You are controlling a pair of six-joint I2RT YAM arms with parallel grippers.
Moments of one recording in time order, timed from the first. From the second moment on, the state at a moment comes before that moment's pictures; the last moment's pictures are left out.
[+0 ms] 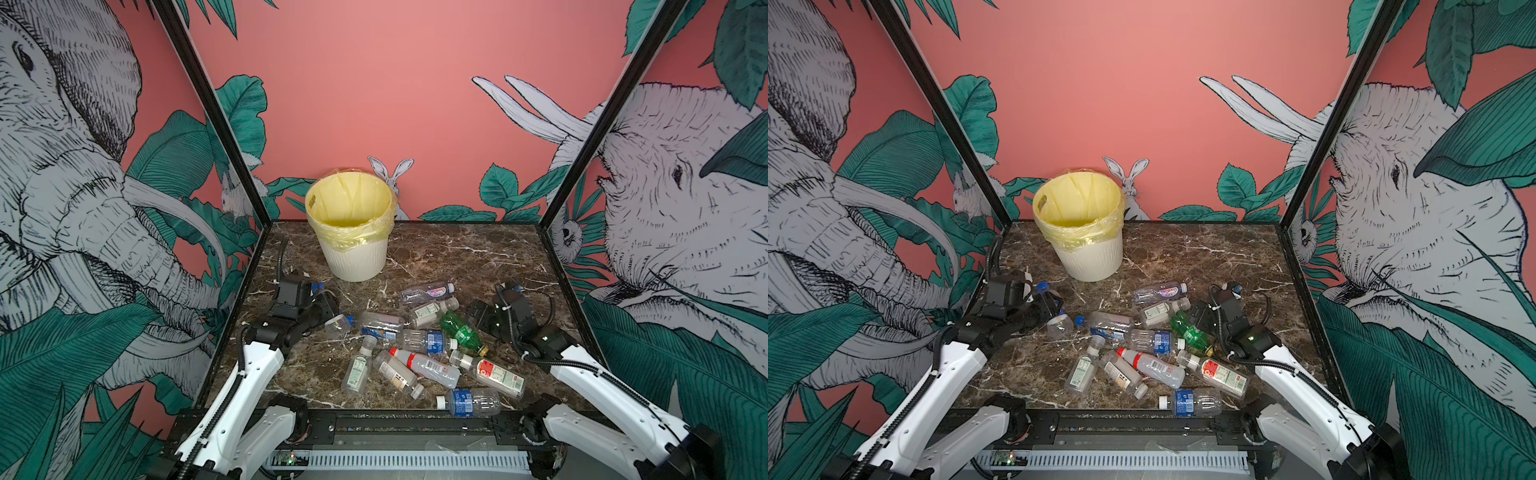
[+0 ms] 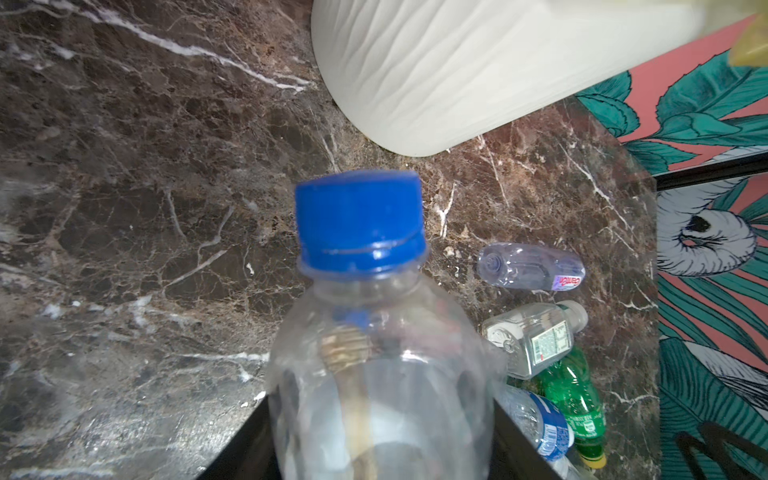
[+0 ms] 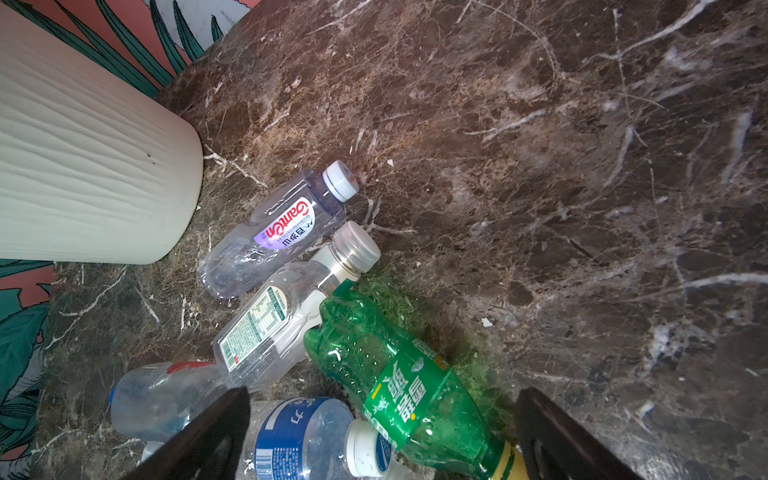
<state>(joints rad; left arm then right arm) -0.25 0.90 0.80 -0.70 0.12 -0.67 0.54 0.93 0.66 -0.53 0.18 0.85</state>
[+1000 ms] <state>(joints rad) -0.08 0.99 1.16 -0.64 0.27 -0.62 0.54 0.94 0.66 -0.49 0.21 0.92</state>
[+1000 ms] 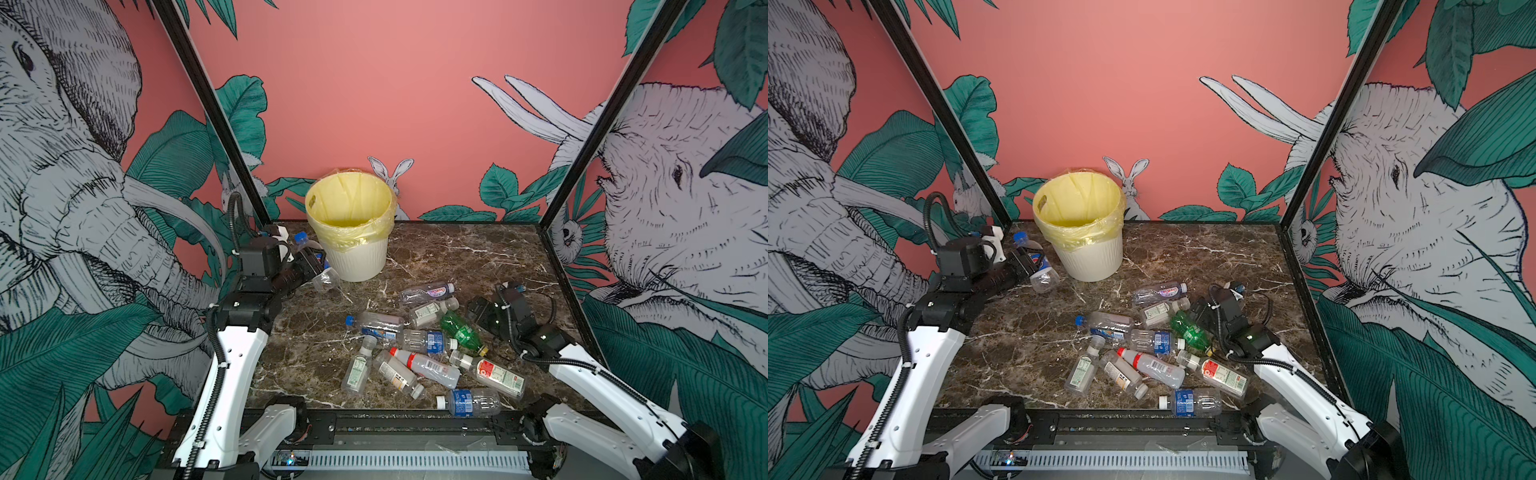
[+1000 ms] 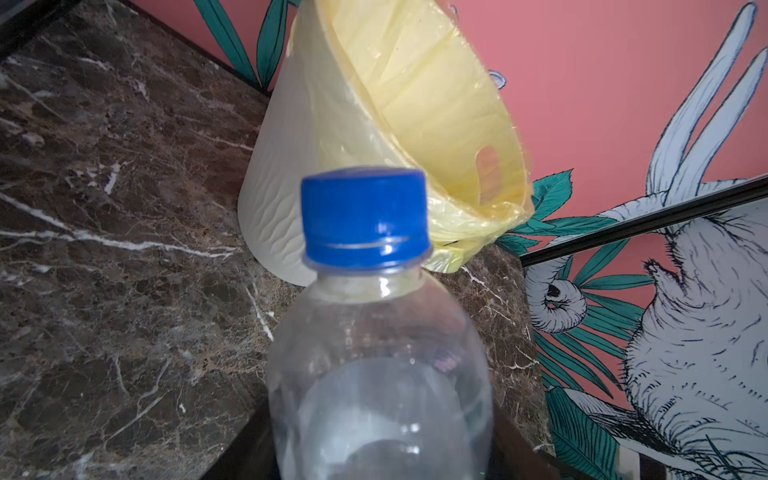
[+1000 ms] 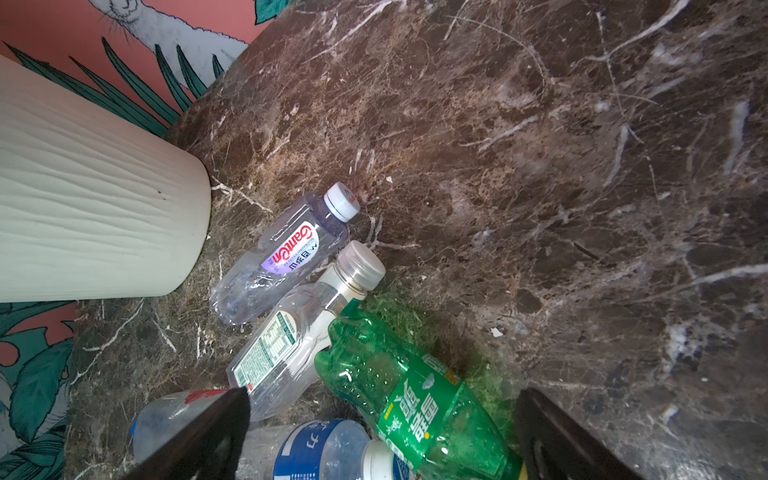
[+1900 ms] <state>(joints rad) -0.08 0.94 1.16 -0.61 0.29 -0.58 0.54 0.98 0.65 -0.45 0.22 0.94</state>
